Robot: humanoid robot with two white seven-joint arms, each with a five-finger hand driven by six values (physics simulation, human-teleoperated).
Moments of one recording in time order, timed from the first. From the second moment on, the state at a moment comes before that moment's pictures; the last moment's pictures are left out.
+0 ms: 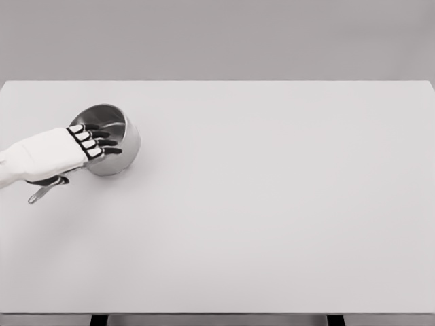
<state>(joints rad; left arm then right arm) -0.16 0.89 -0.11 -1.80 -0.60 -0.61 -0.49 0.06 0.00 -0.08 0.05 -0.27 -0.07 0.20</state>
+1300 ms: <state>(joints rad) -0.05 0.81 0.04 -1.77 -0.55 -0.61 -0.49 0.06 0.00 -0.08 0.05 -0.27 -0.07 0.21</state>
